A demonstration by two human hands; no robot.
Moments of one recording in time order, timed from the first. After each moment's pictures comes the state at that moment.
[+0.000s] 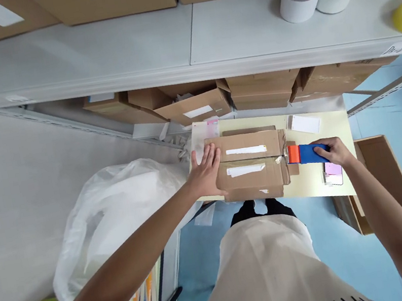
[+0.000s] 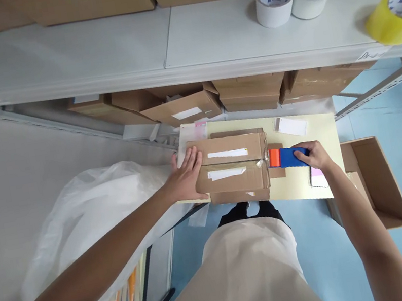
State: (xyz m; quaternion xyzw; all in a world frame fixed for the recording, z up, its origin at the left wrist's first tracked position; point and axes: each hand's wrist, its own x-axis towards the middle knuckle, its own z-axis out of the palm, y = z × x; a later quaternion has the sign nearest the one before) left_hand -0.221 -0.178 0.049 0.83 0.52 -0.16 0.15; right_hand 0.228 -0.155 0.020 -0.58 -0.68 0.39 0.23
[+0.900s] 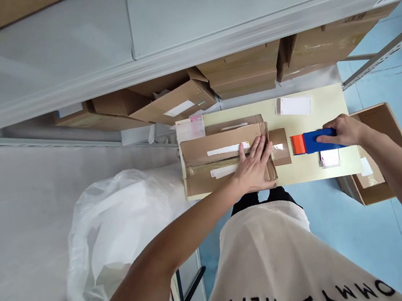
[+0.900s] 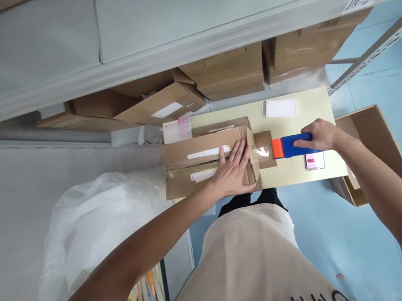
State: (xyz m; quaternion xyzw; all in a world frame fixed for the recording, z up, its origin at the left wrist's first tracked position) left_hand -0.061 -0.186 0.042 0.89 0.39 -0.12 0.21; right_hand 0.266 -0.142 0.053 -0.57 -0.73 0.38 -0.07
